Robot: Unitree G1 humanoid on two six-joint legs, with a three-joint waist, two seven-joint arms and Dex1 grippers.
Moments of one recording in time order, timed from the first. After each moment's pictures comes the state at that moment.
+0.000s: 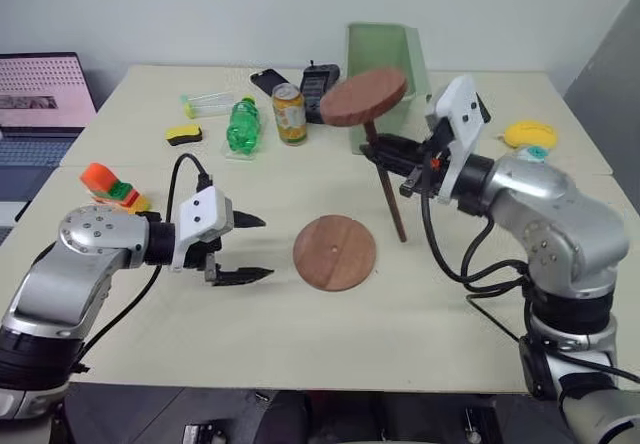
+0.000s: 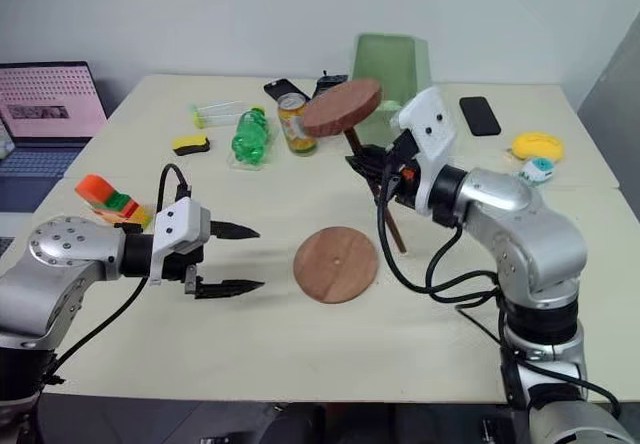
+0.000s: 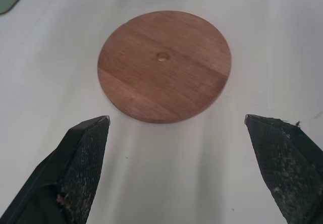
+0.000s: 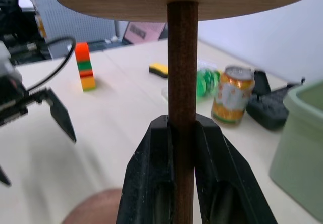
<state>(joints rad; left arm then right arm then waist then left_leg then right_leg) -0.29 0.99 0.03 -0.23 -0.39 0.41 -1.24 -0.70 -0.26 -0.05 -0.51 0.46 0.88 0.57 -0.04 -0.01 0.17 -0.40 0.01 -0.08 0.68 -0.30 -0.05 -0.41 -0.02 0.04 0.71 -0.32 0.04</state>
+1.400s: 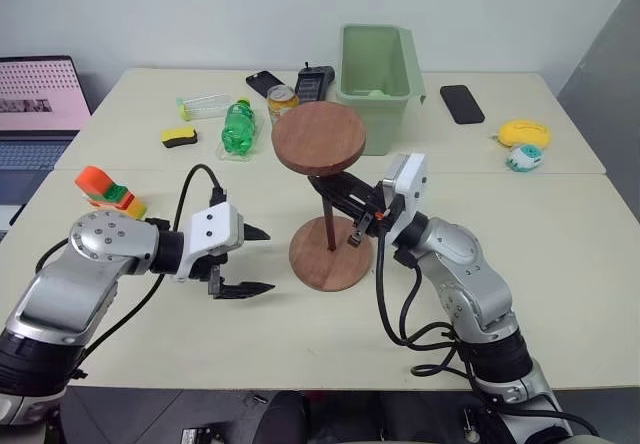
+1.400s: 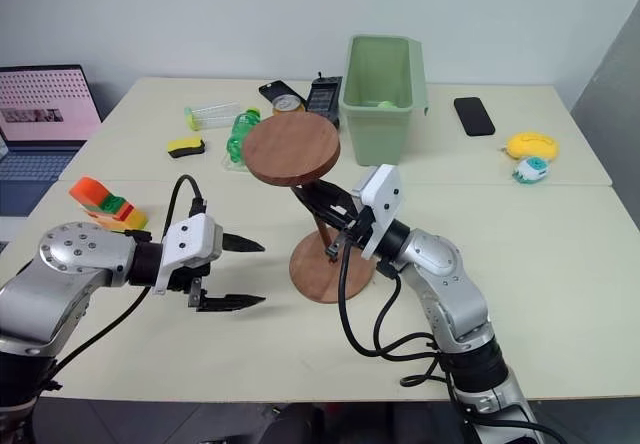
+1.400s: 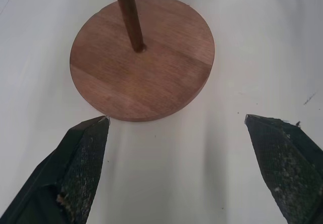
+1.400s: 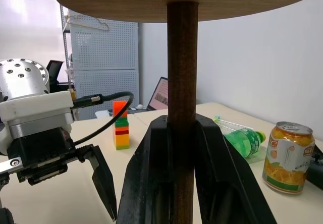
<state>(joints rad) -0.30 1.01 -0.04 -0.26 -0.34 0.41 -1.23 -0.45 -0.13 0.23 -0.28 0.32 0.23 0.61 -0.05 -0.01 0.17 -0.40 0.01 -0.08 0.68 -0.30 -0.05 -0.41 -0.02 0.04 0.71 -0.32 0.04</state>
